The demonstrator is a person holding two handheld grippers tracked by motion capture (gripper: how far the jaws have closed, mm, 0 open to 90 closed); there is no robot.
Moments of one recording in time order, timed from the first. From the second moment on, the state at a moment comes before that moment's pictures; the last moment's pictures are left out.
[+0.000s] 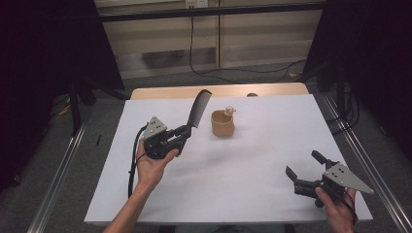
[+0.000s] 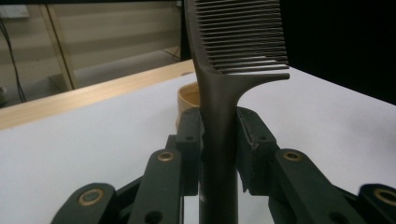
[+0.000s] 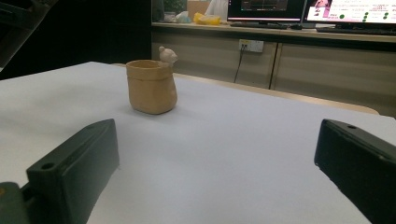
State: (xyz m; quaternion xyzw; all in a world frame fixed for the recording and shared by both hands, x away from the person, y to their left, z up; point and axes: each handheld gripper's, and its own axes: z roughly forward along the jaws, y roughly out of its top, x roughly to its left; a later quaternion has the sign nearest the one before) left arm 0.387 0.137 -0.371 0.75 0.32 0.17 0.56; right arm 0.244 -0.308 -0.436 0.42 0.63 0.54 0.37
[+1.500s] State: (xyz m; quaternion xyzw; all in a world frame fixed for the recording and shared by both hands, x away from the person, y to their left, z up) left arm 0.434 0.090 -0.358 0.72 0.30 0.18 0.60; right arm 0.241 -0.309 -0.435 0.42 0.63 0.54 0.37
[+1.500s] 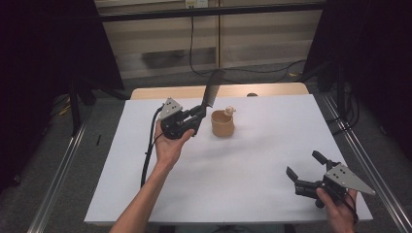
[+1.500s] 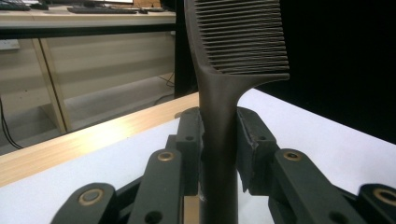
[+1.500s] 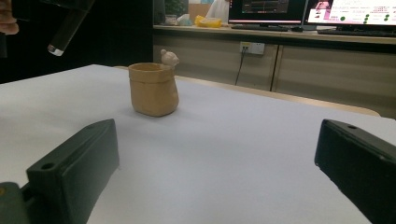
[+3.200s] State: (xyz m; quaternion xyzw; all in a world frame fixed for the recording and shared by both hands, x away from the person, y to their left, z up) left arm 0.492 0.028 -0.359 0.70 0.28 0.18 0.63; right arm 0.242 -0.311 -0.435 0.42 0.62 0.55 0.36
